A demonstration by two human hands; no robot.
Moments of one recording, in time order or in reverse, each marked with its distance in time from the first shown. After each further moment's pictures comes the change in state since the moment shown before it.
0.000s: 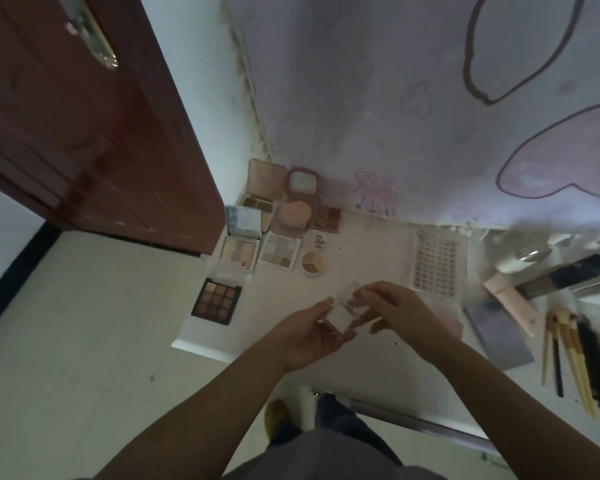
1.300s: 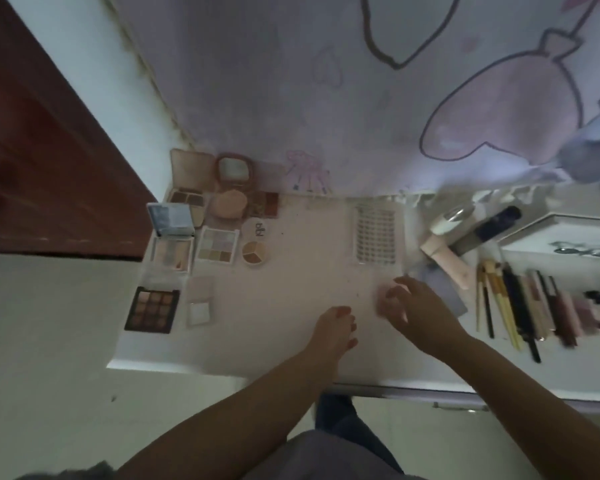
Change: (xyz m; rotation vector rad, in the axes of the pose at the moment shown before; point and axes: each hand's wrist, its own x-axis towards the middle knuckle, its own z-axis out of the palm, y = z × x) left_hand 0.057 -0.082 0.075 0.398 0.297 0.081; right_hand -0.048 0.072 -0.089 -1.096 0.260 -0.035
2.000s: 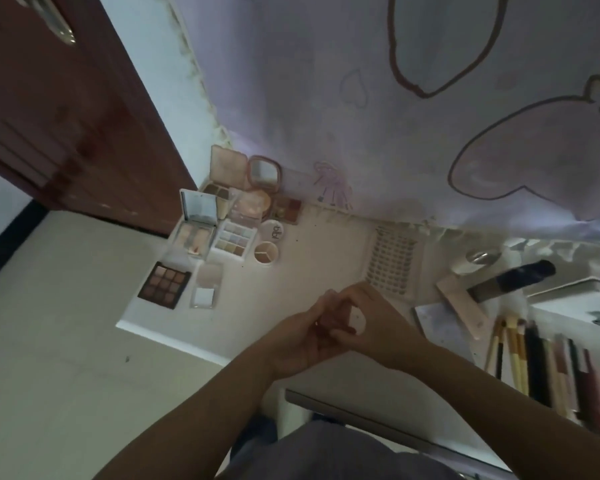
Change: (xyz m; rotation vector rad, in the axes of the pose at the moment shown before) left_hand -0.022 0.029 -0.025 -0.336 -0.353 -0.012; right_hand 0.032 -0.035 -0.022 0.471 -0.119 -0.500
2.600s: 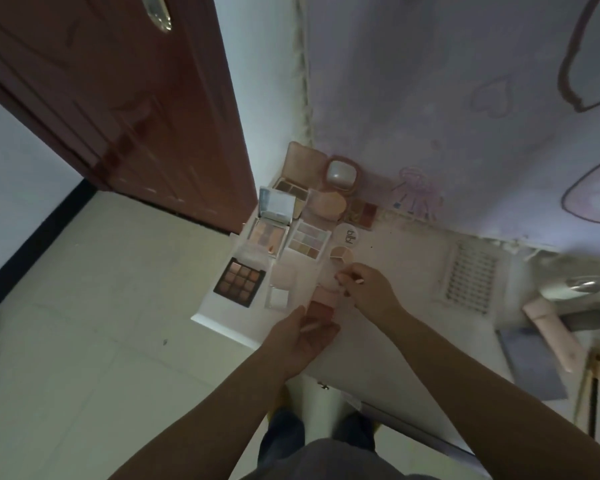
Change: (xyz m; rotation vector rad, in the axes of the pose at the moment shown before) left_hand -0.041 0.031 -0.104 -0.573 0.414 0.112; right_hand 0.130 -0.048 0.092 0.292 0.126 0.447
